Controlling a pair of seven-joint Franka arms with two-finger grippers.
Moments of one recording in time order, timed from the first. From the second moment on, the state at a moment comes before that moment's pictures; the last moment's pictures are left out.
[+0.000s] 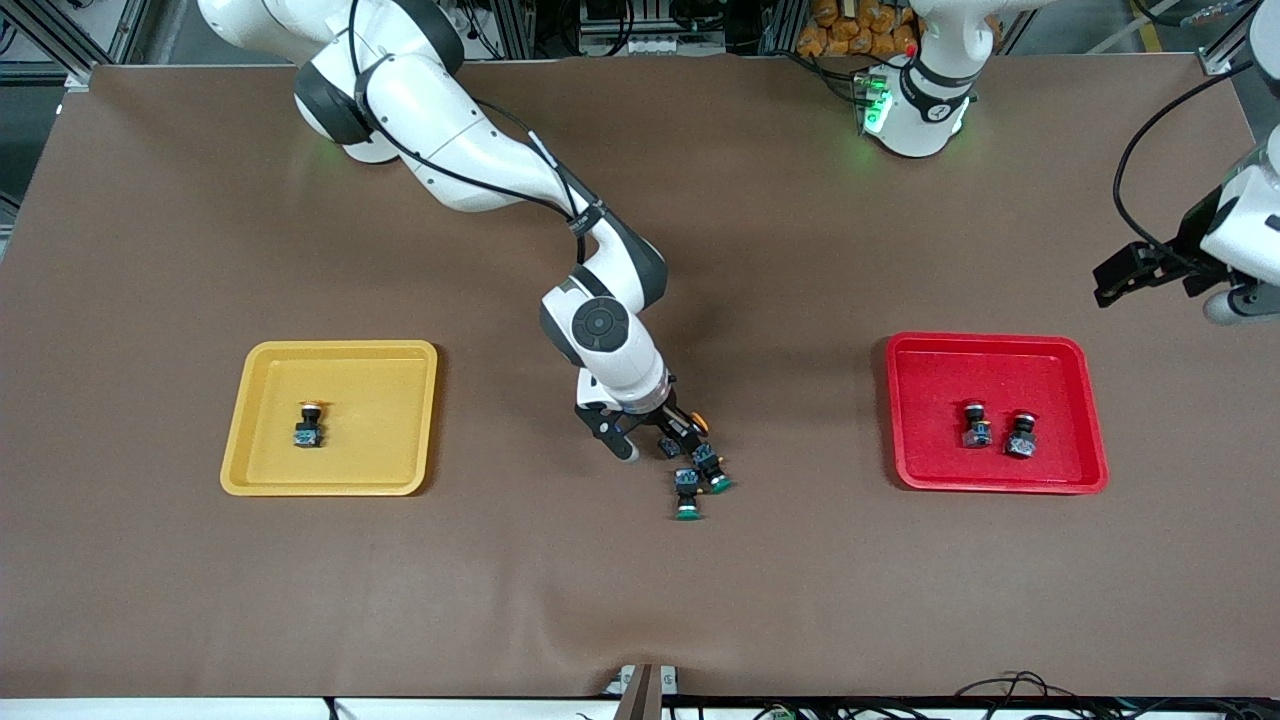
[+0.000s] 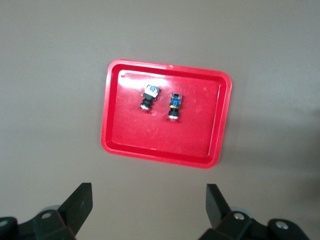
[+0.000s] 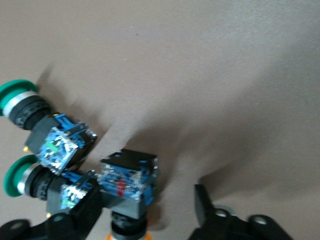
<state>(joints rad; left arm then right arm) 0.13 -0.05 -0.15 -1.73 0.08 1.72 -0.11 0.68 1.07 0.07 -1.10 0.06 2.47 1.49</state>
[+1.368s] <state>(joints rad) 0.20 -0.15 -0.15 -1.68 0.01 1.63 -0.03 0.71 1.12 0.05 -1.10 0.02 2.54 1.49</state>
